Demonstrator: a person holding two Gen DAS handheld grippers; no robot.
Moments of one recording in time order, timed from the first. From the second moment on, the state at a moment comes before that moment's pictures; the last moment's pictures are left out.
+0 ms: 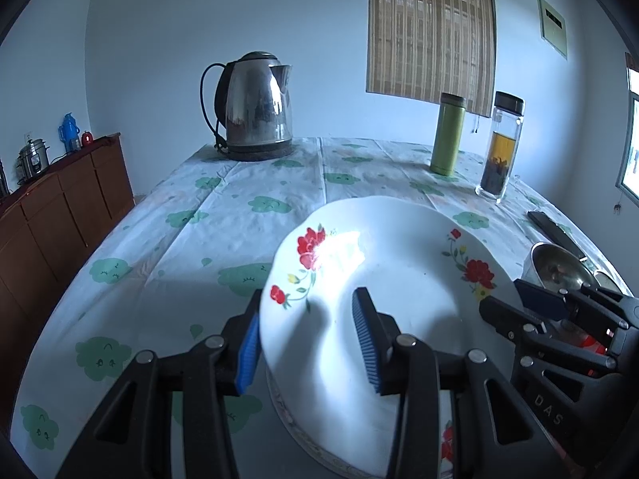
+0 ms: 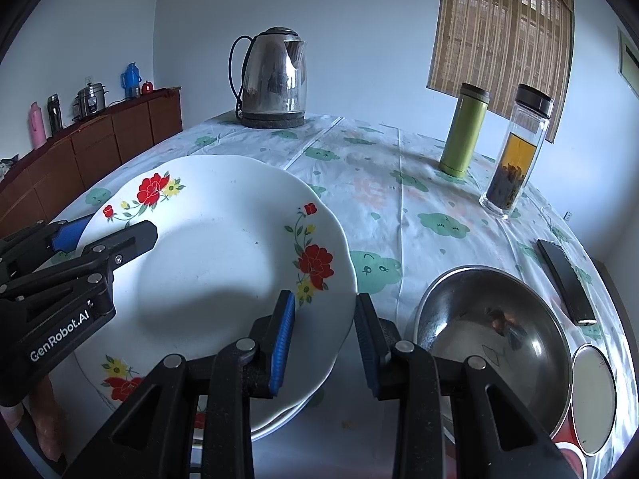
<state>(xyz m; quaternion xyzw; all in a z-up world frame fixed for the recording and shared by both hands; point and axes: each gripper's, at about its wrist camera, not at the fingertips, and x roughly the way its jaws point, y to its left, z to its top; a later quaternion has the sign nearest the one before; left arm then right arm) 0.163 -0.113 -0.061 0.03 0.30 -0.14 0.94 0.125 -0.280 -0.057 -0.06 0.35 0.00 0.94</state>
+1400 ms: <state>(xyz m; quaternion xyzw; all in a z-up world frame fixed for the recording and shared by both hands) 0.168 -0.121 -0.072 0.05 0.32 -0.14 0.93 0.126 -0.271 -0.062 -0.12 0.35 -0.03 0.93</state>
